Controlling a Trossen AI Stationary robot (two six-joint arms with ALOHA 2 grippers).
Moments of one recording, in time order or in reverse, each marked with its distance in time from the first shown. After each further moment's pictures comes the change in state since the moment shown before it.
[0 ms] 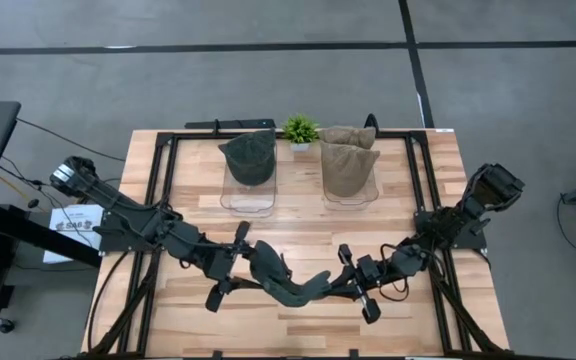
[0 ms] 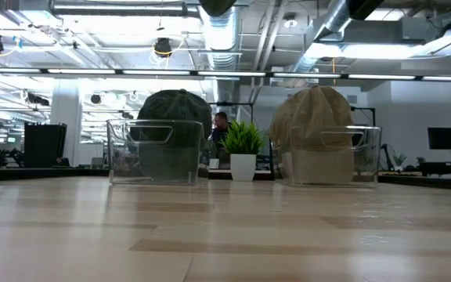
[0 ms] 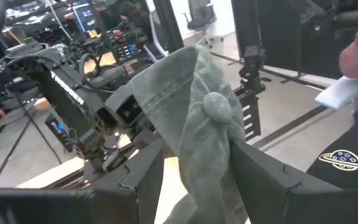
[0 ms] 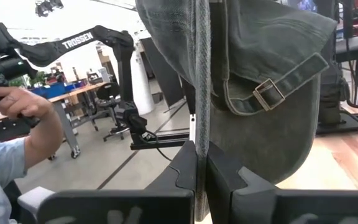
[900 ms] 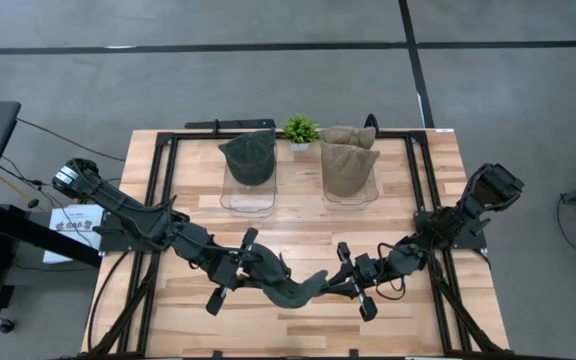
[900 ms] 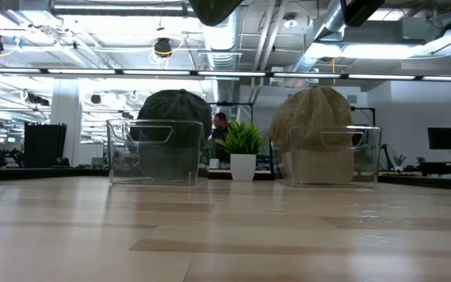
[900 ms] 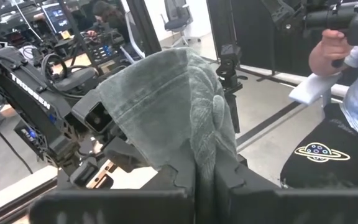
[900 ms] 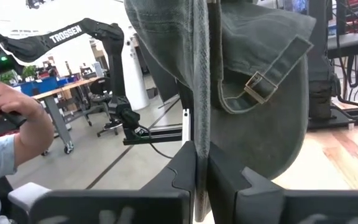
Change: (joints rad) left arm 0.026 0.037 0.000 0.014 0.127 0.004; right arm -0.018 0.000 0.000 -0.029 -0.002 0.000
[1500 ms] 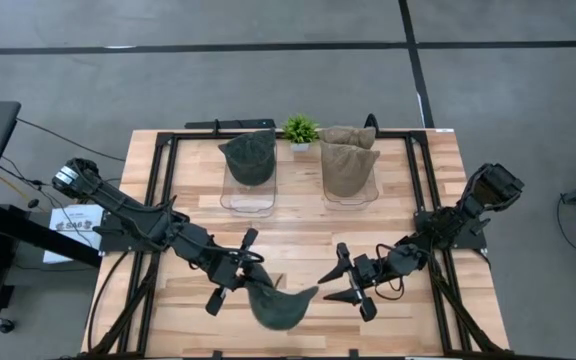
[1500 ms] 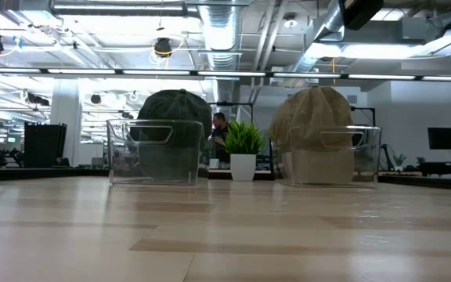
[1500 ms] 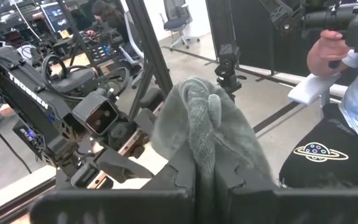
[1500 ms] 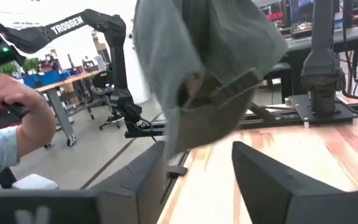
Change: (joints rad) left arm 0.000 0.000 0.000 -0.001 0.001 -0.003; right arm -0.003 0.000 0.000 -0.025 -0.026 0.001
